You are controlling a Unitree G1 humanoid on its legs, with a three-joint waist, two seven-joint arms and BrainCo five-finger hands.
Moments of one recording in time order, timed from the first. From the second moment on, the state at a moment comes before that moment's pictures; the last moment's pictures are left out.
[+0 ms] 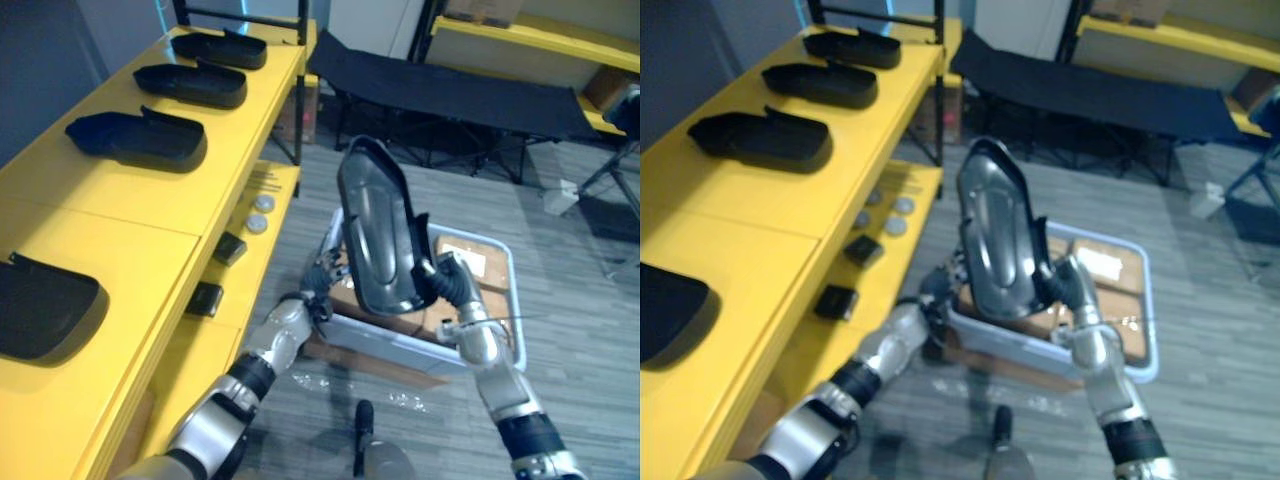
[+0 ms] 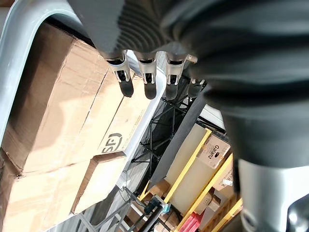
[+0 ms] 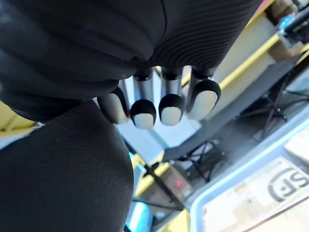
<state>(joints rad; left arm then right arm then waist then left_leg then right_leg) -0.57 0.07 -0.44 0.67 -0.79 0.01 0.08 -0.15 -0.35 0.09 0.17 -0.39 -0.12 -0.22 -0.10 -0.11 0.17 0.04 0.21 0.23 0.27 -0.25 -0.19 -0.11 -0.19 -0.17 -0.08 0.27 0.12</state>
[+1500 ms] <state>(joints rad) -0.57 0.15 -0.45 0.62 -0.42 0.20 -0.09 -0.18 -0.37 -0.05 0.33 -0.42 -0.12 -0.30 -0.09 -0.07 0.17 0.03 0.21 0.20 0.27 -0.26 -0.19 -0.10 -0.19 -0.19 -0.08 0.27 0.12</state>
